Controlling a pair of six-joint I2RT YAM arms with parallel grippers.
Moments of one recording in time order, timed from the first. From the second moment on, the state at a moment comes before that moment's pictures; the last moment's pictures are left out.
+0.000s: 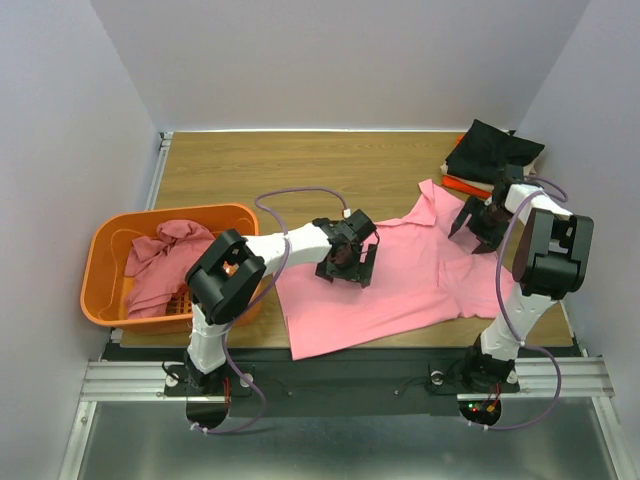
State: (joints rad) left arm -0.91 1.92 1.34 -0.61 -0.02 -0.63; right arm -0.24 1.89 1.29 -0.76 -0.15 0.38
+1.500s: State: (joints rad) left arm -0.65 1.94 1.57 -1.03 -0.56 -1.40; right arm -0.30 1.86 1.26 -0.73 -0.22 0.36
